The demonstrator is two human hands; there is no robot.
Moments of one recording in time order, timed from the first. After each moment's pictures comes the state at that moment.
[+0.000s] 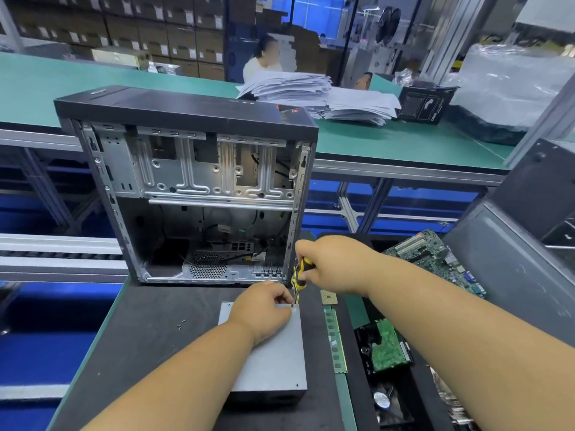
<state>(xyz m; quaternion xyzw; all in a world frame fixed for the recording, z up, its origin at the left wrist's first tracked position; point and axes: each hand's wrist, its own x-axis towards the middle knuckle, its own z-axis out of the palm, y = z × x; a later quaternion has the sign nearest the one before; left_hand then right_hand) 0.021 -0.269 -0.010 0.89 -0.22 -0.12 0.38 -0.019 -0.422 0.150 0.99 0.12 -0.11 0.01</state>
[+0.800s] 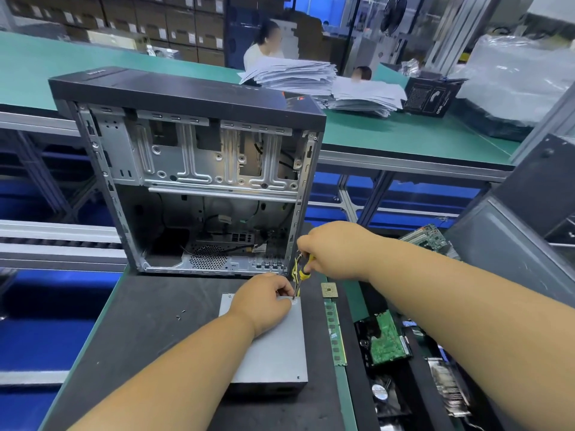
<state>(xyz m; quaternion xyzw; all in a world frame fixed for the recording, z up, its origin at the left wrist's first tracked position) 0.026 -0.268 -0.017 0.89 -0.24 -0.12 0.36 -0.001 -0.419 0.151 0.97 0.15 -0.14 0.13</state>
